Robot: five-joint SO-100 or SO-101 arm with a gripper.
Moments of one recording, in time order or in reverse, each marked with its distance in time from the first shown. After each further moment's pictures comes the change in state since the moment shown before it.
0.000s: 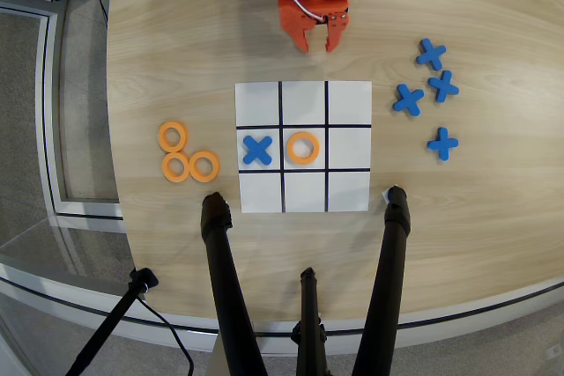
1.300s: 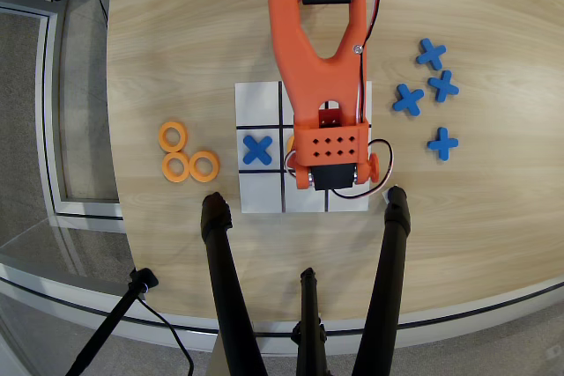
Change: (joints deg) arm 0.6 -123.1 -89.1 -16.5 20.2
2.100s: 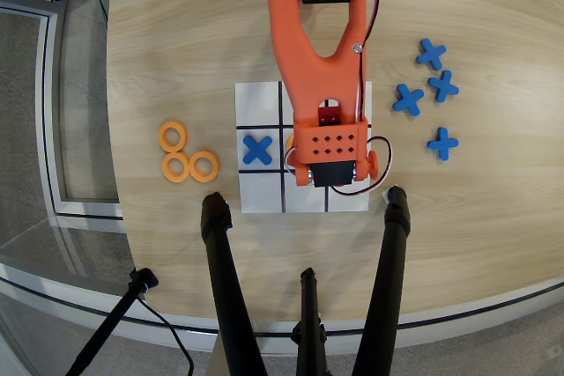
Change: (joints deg) arm 0.0 0.4 2.3 -2.4 0.1
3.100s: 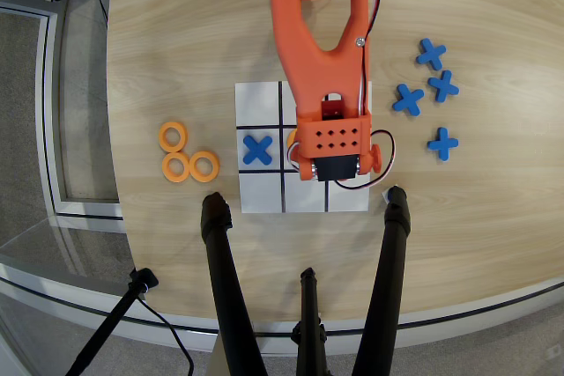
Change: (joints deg) arm -1.1 1.8 3.2 -0.5 -0.5
